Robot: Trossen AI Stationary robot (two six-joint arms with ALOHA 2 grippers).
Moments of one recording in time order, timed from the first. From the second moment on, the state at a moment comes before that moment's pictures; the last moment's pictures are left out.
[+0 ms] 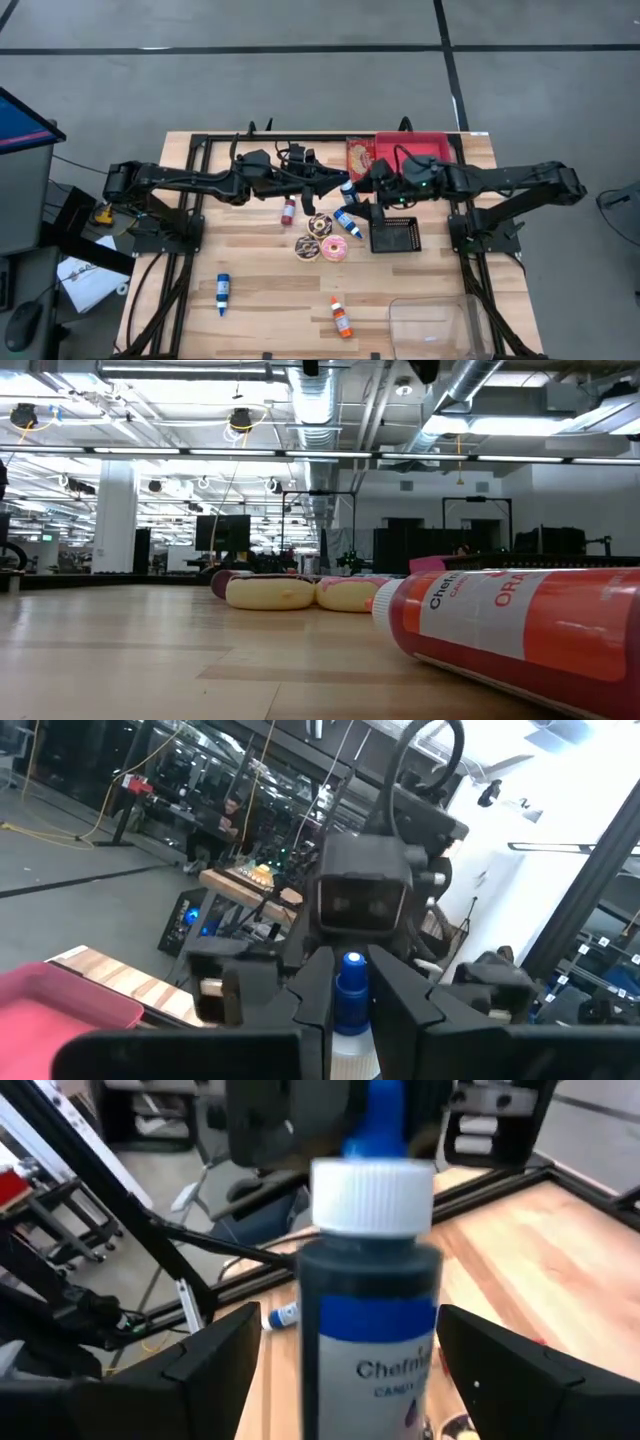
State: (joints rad) left arm 0.02 1.50 1.15 0.56 -0.05 -0.45; right arm 0.04 1.22 1.12 -0.17 0.02 0.42
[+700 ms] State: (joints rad) left arm 0.02 1.50 1.15 0.57 -0.01 -0.45; right arm 0.04 1.22 1.12 -0.18 -0.03 0.41
